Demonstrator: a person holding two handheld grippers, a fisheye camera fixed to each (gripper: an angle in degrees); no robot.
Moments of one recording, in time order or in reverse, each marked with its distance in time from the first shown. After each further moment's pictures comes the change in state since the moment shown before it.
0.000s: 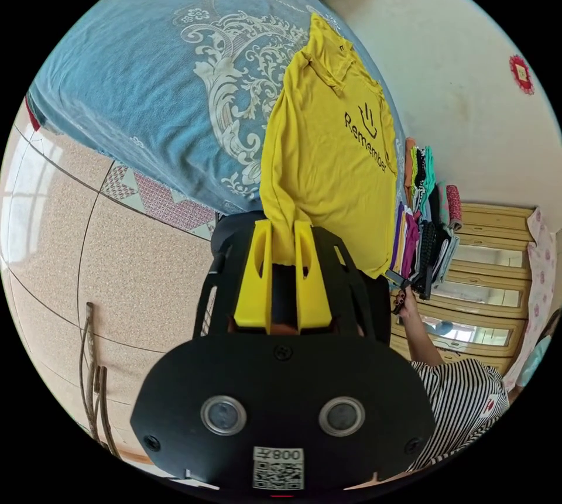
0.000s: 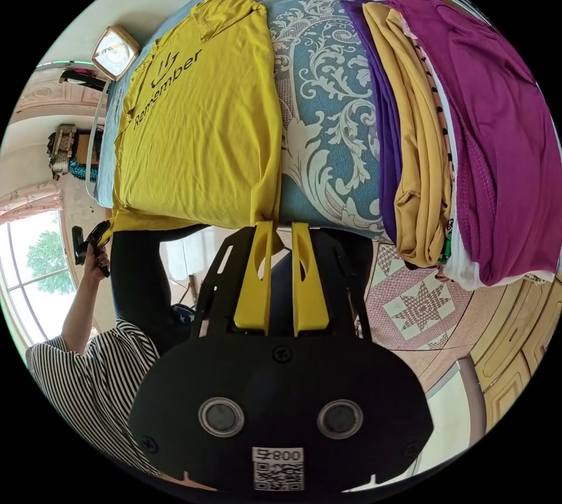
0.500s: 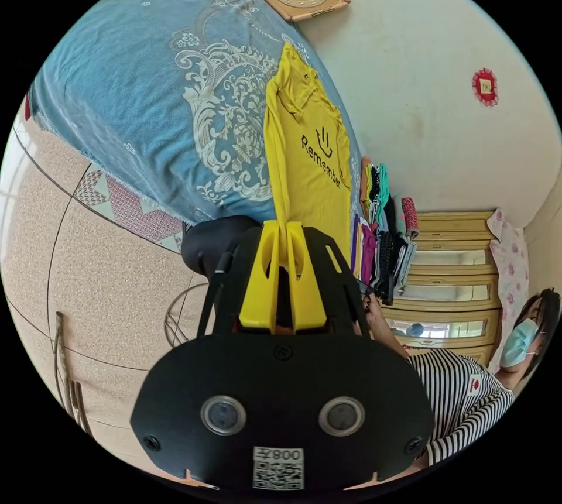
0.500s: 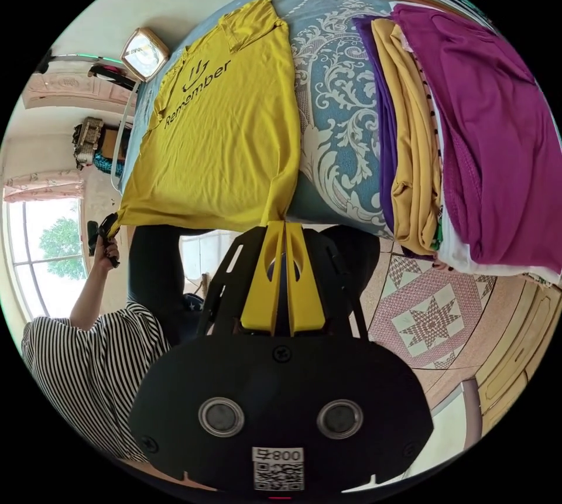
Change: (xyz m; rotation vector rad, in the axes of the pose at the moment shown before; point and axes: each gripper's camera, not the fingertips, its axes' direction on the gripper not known) left arm -0.001 0.050 -0.069 0.106 0.180 0.004; right arm 0.033 0.056 -0.006 0.086 -0.095 -0.070
